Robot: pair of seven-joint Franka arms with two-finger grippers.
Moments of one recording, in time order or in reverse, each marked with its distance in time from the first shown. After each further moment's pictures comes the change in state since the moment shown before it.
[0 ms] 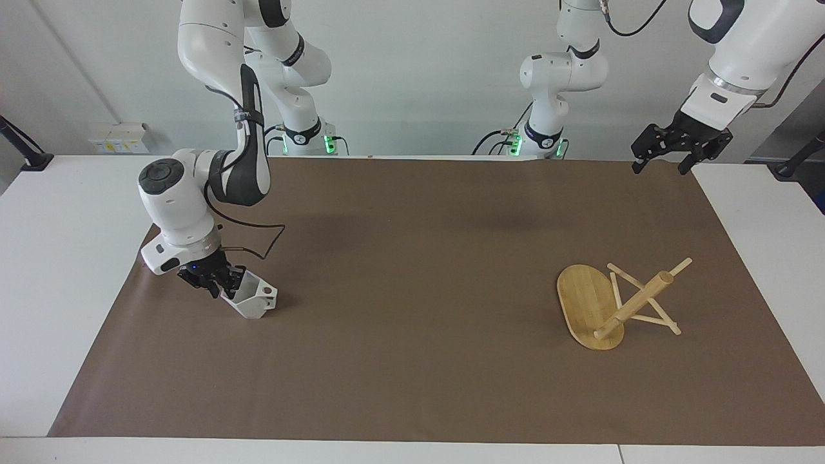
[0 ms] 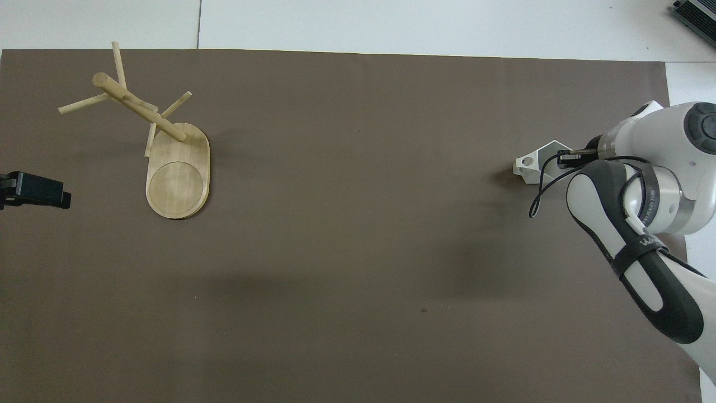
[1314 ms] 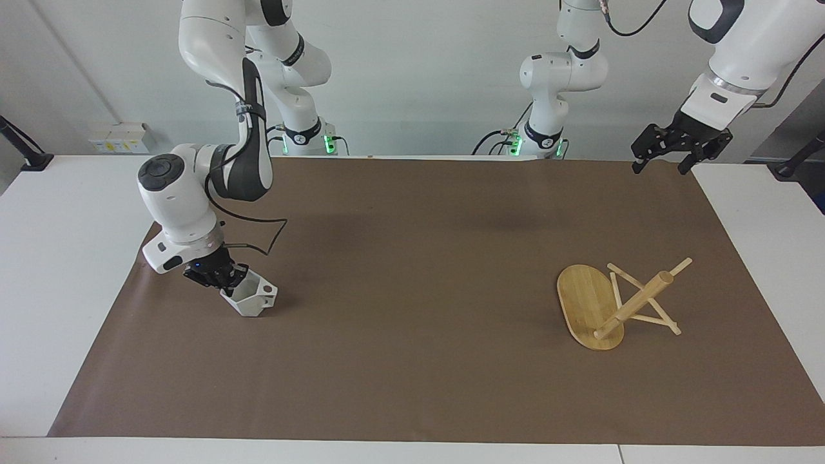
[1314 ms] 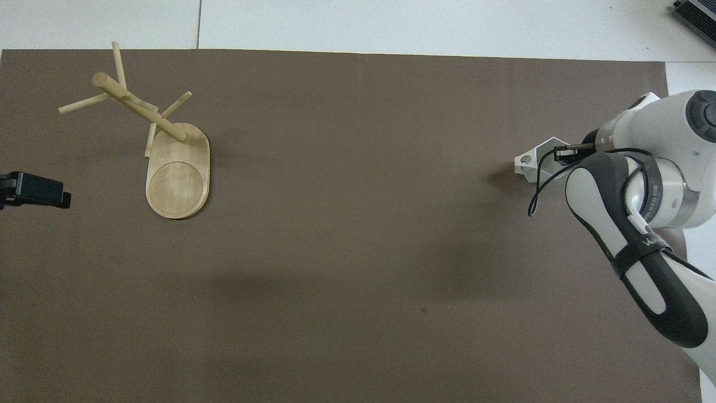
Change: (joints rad) left arm 0.000 0.000 0.000 0.000 0.000 0.000 0.000; right arm 0.003 -0.015 0.035 0.055 0.003 -0.090 0.000
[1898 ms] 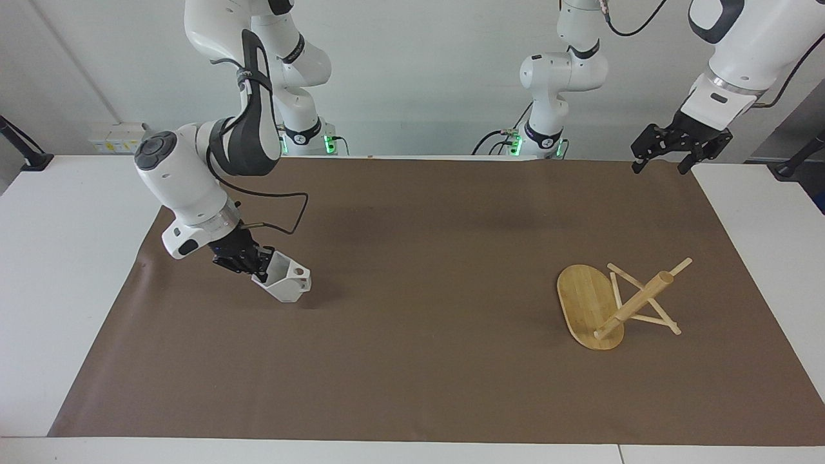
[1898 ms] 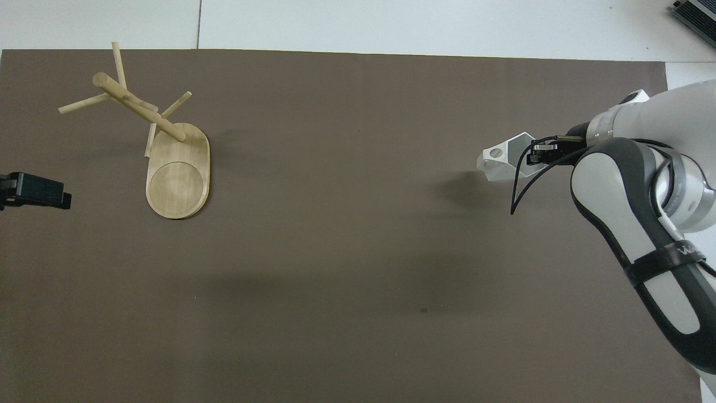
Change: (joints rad) left arm 0.000 0.000 0.000 -0.001 0.000 -0.006 -0.004; right arm 0.001 -0.069 0.072 0.014 0.285 -0.111 0.001
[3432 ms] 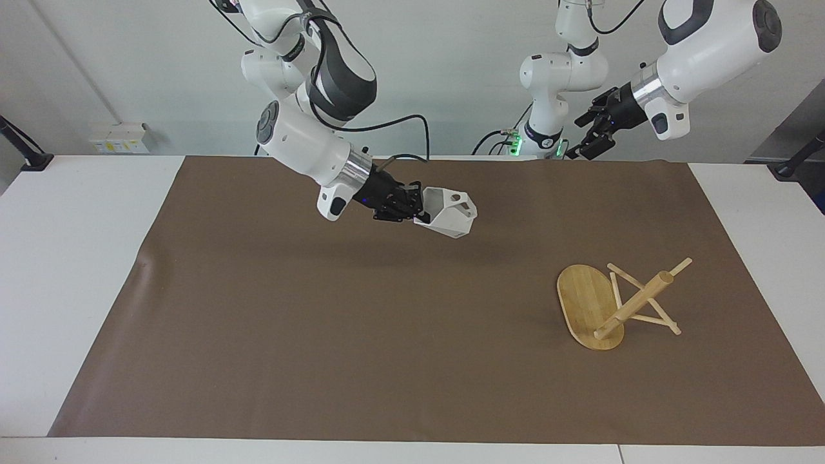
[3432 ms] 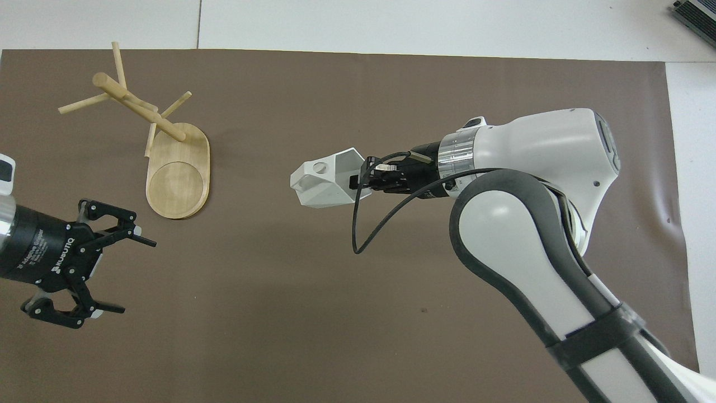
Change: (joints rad) left arm 0.032 -0.129 -0.039 -0.247 -0.477 -0.127 -1.339; right arm 0.009 -0.047 0.412 0.017 0.572 0.078 0.137
